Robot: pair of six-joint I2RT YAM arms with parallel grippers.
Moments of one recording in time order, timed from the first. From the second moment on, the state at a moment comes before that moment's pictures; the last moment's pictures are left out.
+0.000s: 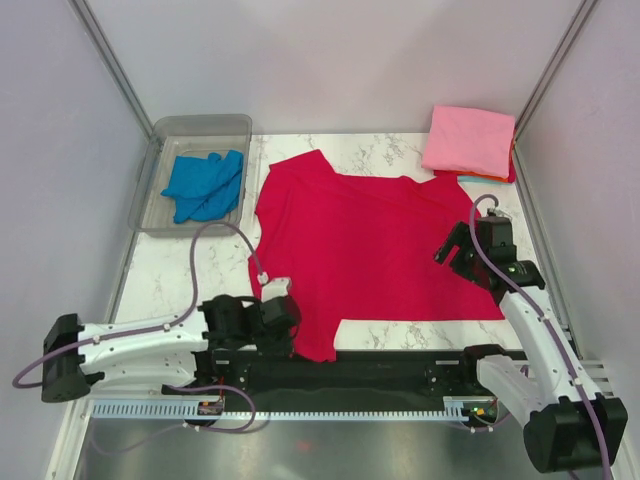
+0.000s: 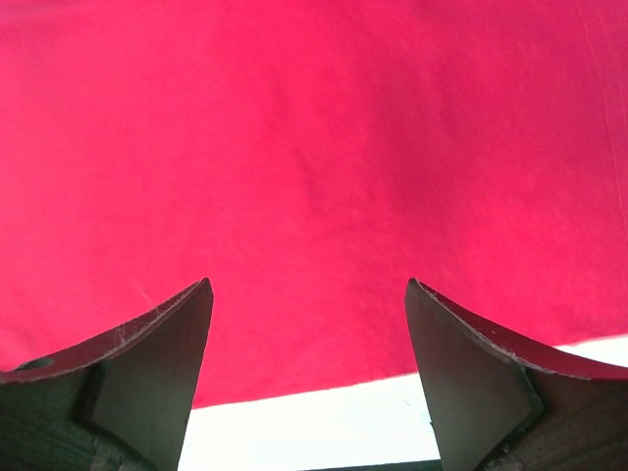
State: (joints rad) left arm -1.29 0.99 0.62 -0.81 -0.14 -1.21; right arm 0.08 0.88 0.75 -0.66 0.03 0.59
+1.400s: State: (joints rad) left arm -0.89 0.96 0.76 -0.81 -0.02 -0.60; right arm -0.36 1.01 0.43 -0.64 0.49 1.06
